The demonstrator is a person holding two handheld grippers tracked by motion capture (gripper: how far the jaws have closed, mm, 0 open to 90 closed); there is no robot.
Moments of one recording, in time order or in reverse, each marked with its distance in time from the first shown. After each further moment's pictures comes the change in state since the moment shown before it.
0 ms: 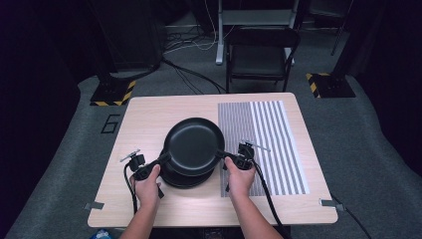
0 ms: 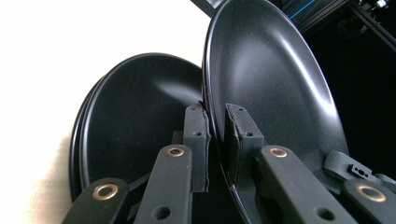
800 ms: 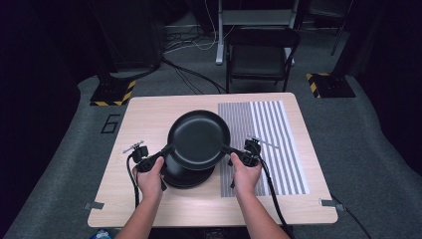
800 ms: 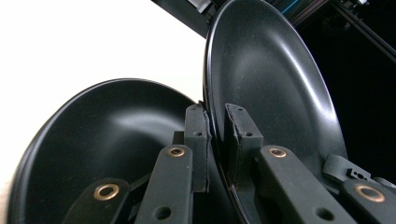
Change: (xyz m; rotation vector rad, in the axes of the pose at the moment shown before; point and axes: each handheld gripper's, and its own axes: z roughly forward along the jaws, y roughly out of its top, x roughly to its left) left arm -0.026 0.016 0.010 -0.001 -0.042 0.049; right arm 0.004 0.016 -0.020 -0.046 0.010 -0.005
